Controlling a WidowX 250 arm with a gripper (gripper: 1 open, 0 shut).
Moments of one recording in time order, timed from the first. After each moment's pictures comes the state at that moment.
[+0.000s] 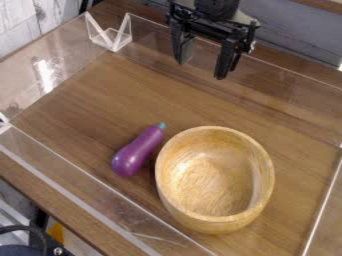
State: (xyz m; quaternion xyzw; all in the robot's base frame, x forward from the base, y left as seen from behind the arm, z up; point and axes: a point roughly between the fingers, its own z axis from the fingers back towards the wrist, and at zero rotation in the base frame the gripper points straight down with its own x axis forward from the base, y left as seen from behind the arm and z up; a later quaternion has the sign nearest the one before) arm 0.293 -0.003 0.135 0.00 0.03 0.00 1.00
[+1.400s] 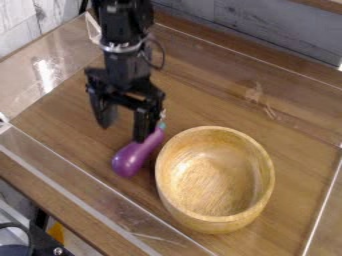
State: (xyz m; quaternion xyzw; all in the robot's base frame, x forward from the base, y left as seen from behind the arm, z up) arm 0.211 0.057 0.068 -0.02 0.04 0.04 1.00
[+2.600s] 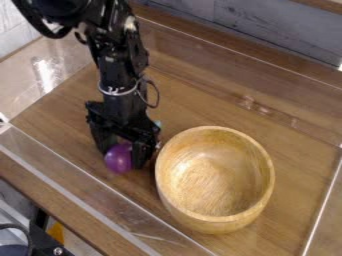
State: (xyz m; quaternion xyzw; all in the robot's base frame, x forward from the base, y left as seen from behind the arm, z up) arm 0.210 0.059 0.023 -0.01 0.03 0.05 1.00
